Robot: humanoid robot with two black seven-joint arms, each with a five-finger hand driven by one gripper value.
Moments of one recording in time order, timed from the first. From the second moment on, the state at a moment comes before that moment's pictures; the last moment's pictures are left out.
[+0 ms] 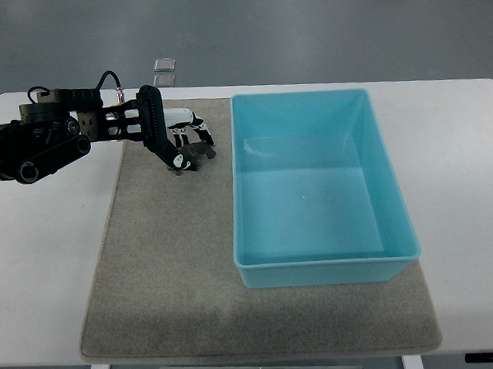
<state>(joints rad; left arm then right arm) -1.23 0.42 0.10 -0.78 1.06 -0.21 -0.27 0.01 0.00 0.00 0.11 -0.04 0.19 -0.02</state>
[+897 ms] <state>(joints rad) -1.37 0.41 0.05 -0.80 1.04 -0.13 -0.27 0.01 0.00 0.00 0.11 -0.04 0.19 -0.02</state>
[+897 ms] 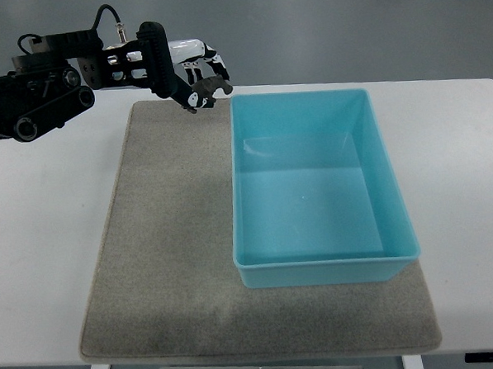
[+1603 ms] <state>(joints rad) -1.35 0.27 -0.03 -0.83 1.05 -0.11 -0.27 0.01 0.00 0.00 0.11 -0.04 0.19 -0.02</state>
